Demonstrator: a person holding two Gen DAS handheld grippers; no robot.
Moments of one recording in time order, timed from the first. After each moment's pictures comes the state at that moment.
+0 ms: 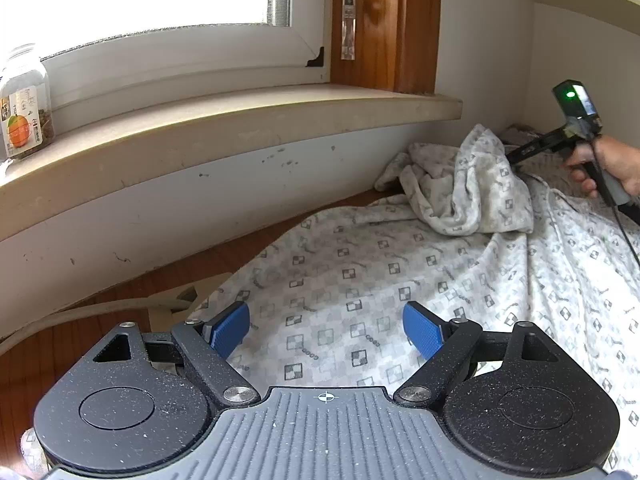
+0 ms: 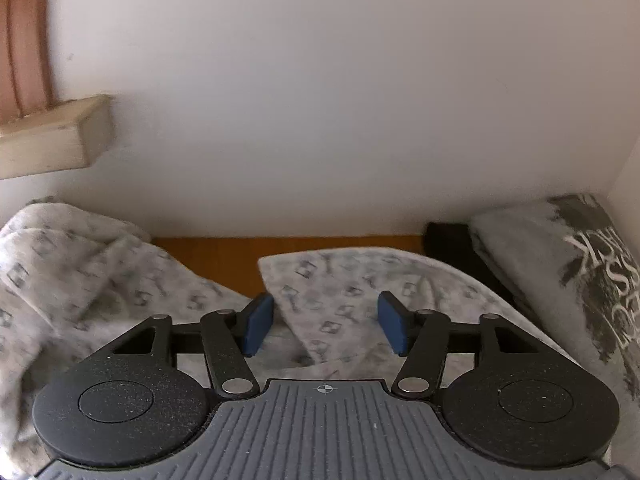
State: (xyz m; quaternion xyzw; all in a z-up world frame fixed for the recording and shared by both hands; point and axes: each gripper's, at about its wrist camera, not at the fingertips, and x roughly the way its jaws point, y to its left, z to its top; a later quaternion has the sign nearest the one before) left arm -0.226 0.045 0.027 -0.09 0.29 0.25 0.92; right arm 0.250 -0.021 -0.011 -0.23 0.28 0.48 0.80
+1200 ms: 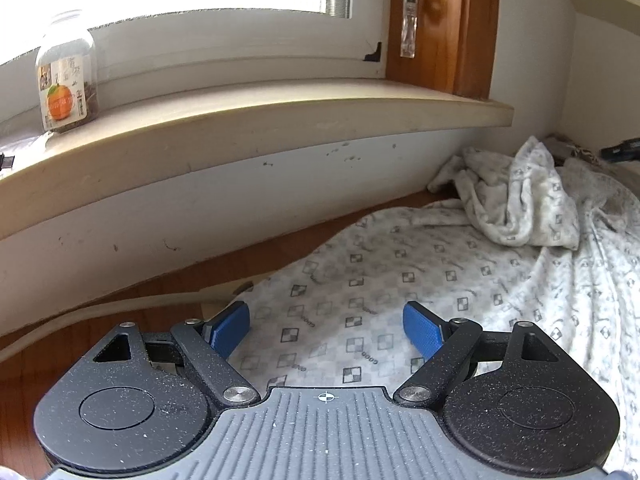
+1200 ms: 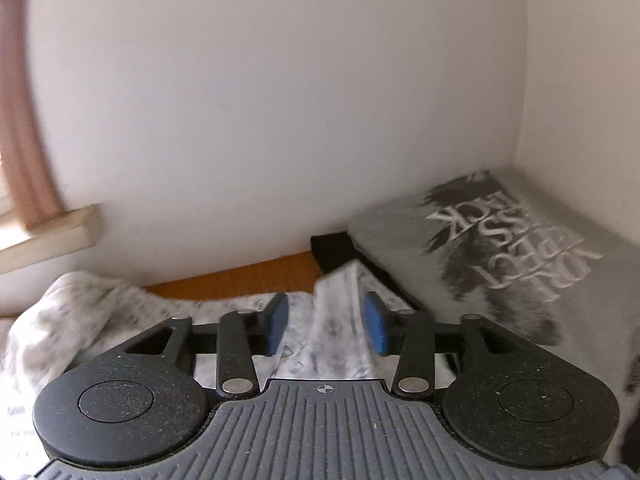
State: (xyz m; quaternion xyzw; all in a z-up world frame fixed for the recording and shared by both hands) left arm -0.236 0.075 0.022 -0.11 0.29 0.30 0.90; right arm 0.262 -0.155 0.049 -0.11 0.26 0.47 0.84
